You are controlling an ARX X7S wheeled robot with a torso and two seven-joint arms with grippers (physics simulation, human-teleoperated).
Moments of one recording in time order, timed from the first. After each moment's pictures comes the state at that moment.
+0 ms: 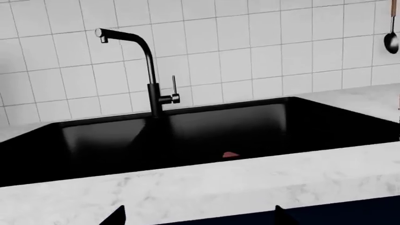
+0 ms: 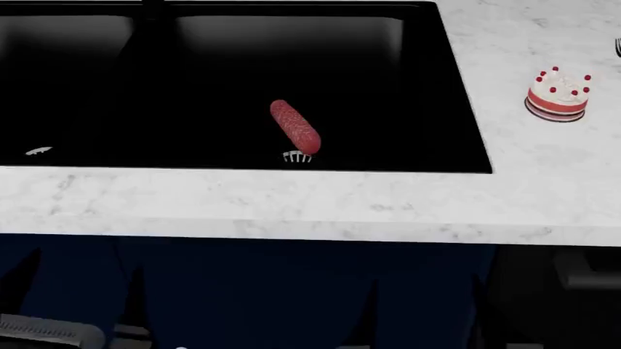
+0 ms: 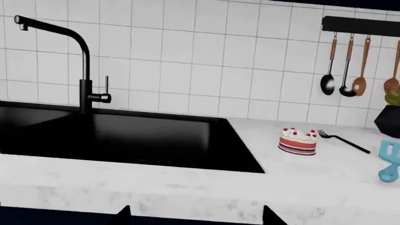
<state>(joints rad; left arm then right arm) -0.06 -0.12 0.12 0.50 -0.01 -0.41 -0.08 -0.01 0.16 -0.10 -0.45 0.05 0.23 0.13</state>
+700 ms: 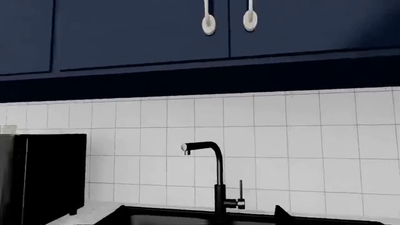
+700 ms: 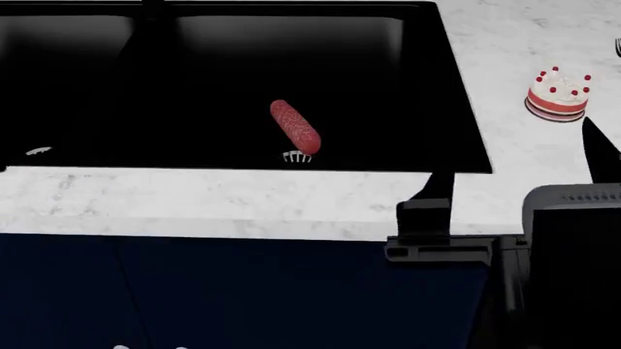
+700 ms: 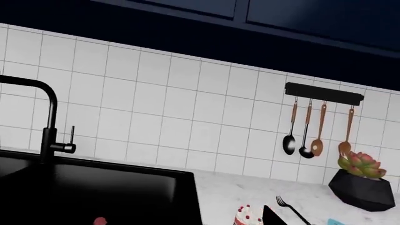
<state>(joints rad) -0.64 -0.16 -0.11 0.90 -0.10 -1.11 -0.12 0.51 0.28 0.07 -0.95 0.23 1.16 0.13</state>
